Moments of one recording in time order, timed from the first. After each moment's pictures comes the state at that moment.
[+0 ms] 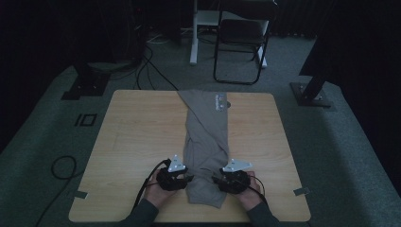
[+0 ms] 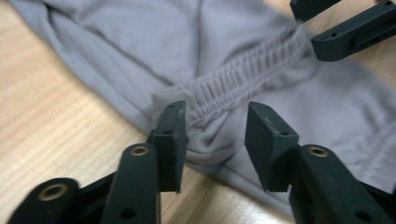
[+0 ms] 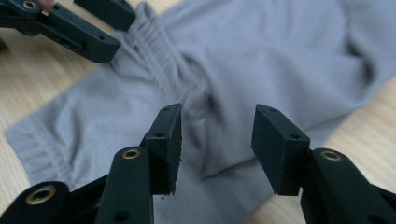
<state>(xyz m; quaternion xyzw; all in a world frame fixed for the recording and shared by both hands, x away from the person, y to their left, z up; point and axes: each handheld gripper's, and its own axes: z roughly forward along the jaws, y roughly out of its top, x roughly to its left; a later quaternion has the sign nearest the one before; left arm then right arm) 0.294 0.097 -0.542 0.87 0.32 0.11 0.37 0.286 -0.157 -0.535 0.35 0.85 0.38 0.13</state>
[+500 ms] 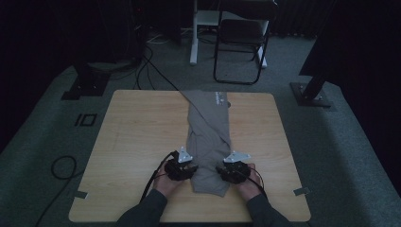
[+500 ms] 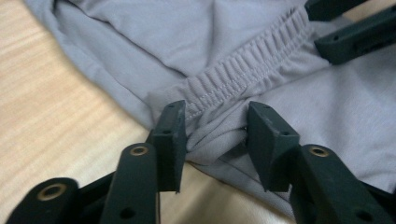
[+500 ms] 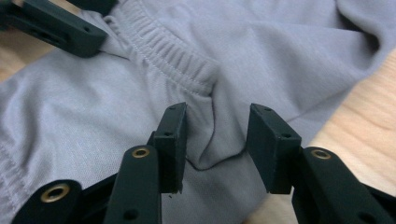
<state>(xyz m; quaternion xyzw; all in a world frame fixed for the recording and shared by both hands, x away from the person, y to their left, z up) 0.330 0.080 -0.545 0.85 0.34 0.14 0.37 0.322 -0.165 -0.549 0.38 0.84 0.35 0.16</state>
